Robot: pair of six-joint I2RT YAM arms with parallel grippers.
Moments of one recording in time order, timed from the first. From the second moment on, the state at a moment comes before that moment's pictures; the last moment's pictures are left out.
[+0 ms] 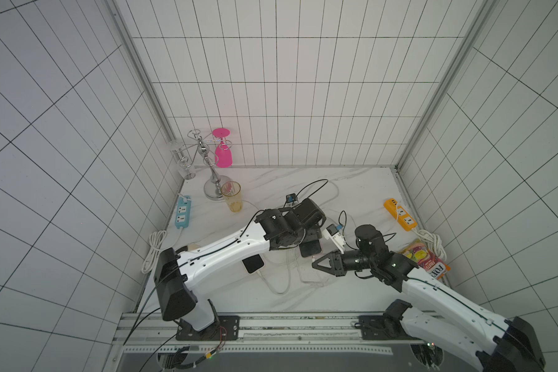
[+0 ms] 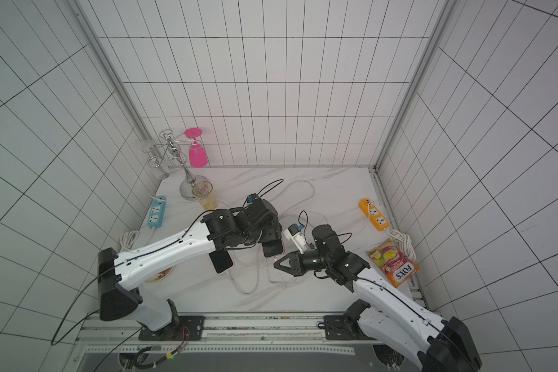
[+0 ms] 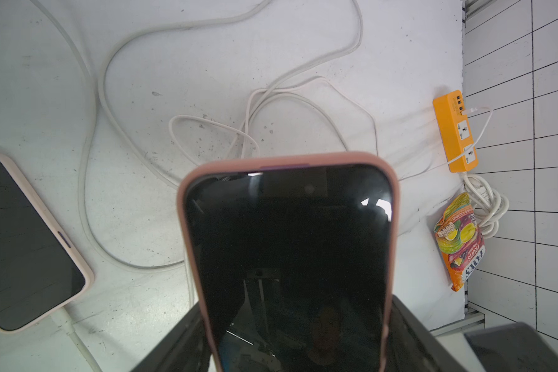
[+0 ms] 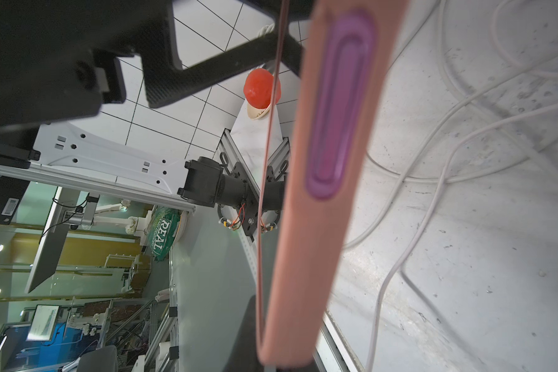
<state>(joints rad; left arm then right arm) -1.03 1.57 1.51 -0.91 -0.23 -1.09 0.75 0.91 0.55 -0.21 -0.79 0.57</state>
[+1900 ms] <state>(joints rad) -0.93 1.57 1.45 -0.87 -0.13 -1.07 0.65 0.88 0.56 -0.26 -0.81 0.54</state>
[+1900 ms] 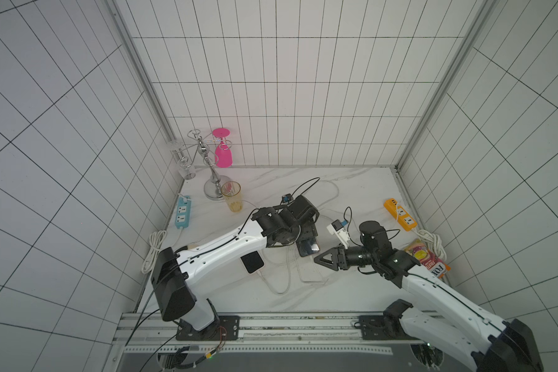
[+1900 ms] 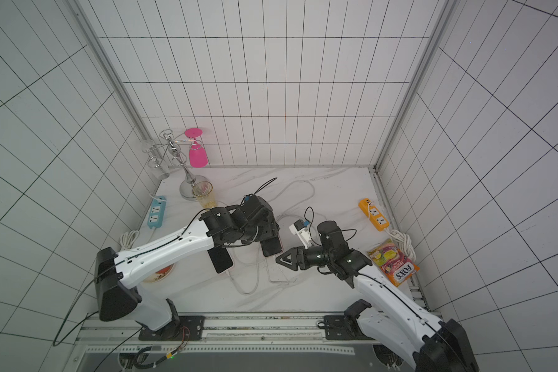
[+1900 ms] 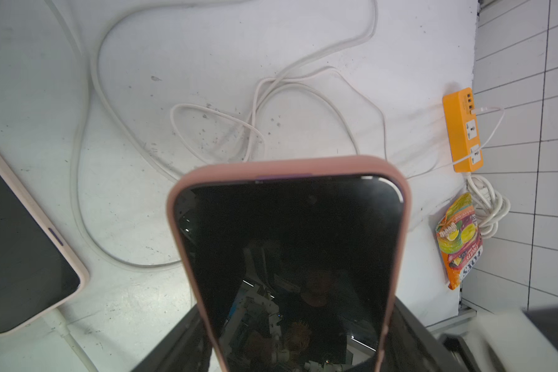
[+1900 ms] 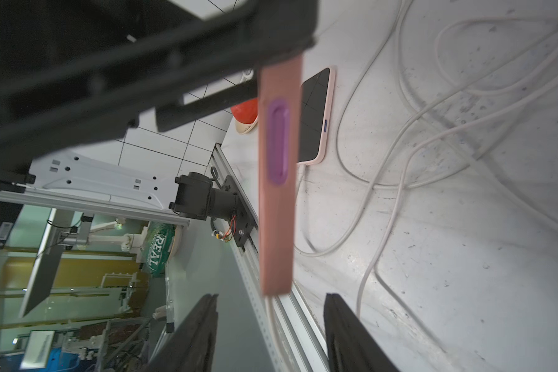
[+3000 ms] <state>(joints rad) -0.86 2.26 1.91 -1.00 -0.03 -0.92 0.61 0.64 0.59 -0.59 -0.53 0.57</state>
